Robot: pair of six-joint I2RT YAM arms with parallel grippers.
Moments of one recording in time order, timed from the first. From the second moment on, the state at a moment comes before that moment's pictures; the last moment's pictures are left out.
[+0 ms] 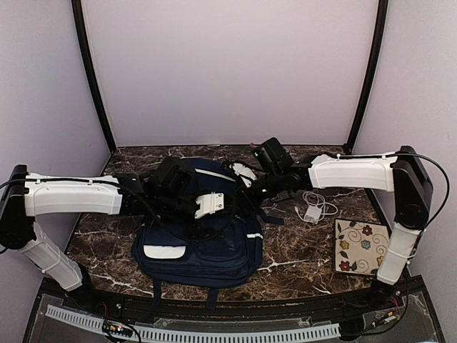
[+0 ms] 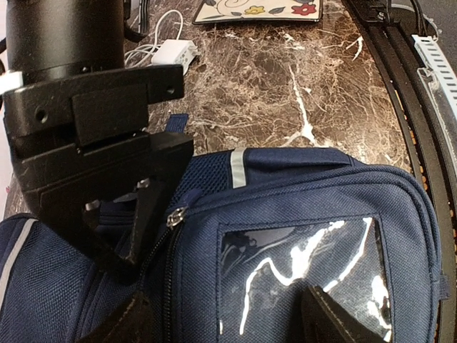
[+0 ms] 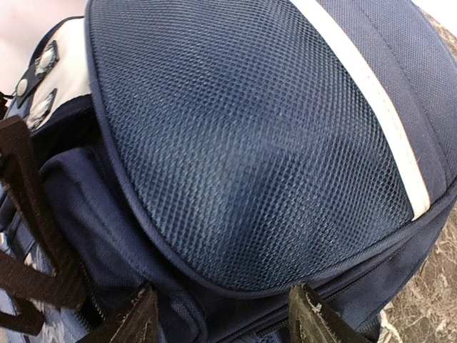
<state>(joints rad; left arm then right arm) -0.93 1.50 1.03 -0.29 0.23 0.59 0.84 1.81 1.32 -0.32 -0.37 -0.05</state>
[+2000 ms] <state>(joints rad) -0.89 1.25 0.90 -0.37 0.34 0.52 0.77 1.38 1.32 -0.52 0.12 0.36</state>
